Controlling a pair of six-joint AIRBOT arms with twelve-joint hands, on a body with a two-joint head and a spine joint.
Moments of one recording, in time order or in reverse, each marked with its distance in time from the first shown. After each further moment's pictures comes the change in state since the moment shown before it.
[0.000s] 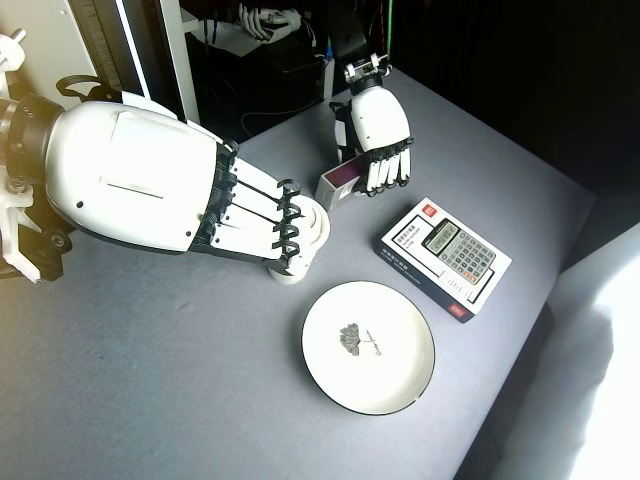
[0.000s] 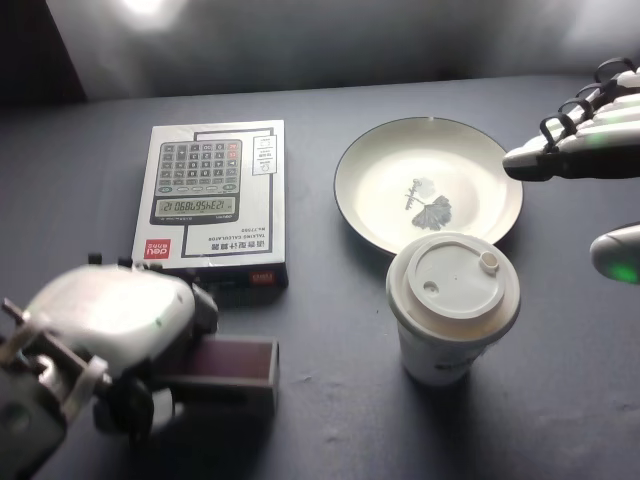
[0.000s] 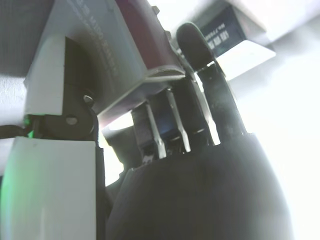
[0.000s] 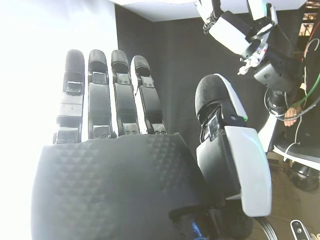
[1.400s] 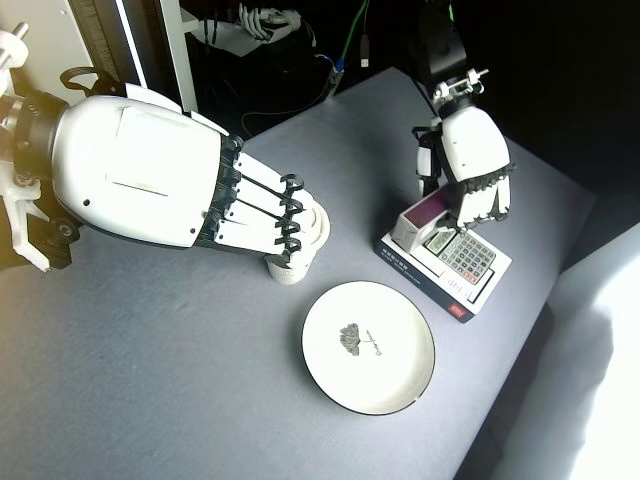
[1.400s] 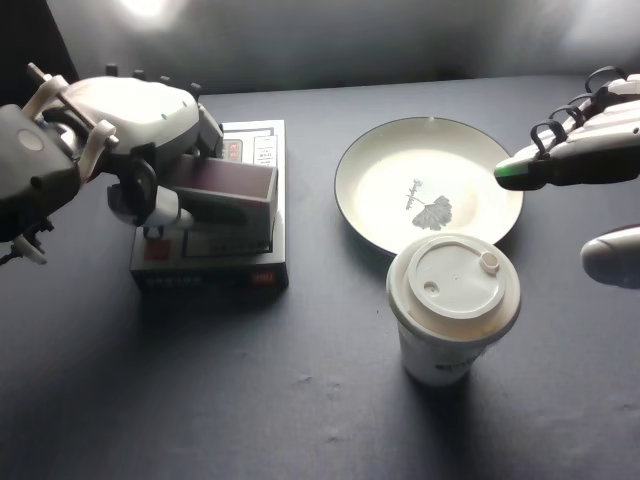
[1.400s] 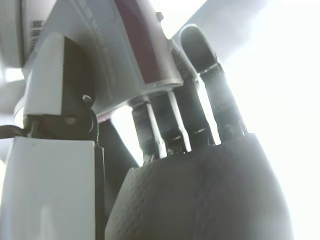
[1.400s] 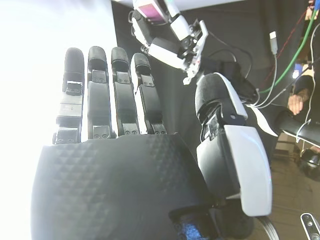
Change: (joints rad) left arm -0.325 -0.128 0.498 0.012 0.475 0.072; right arm 0.001 -0.007 -0.005 0.000 0.003 0.068
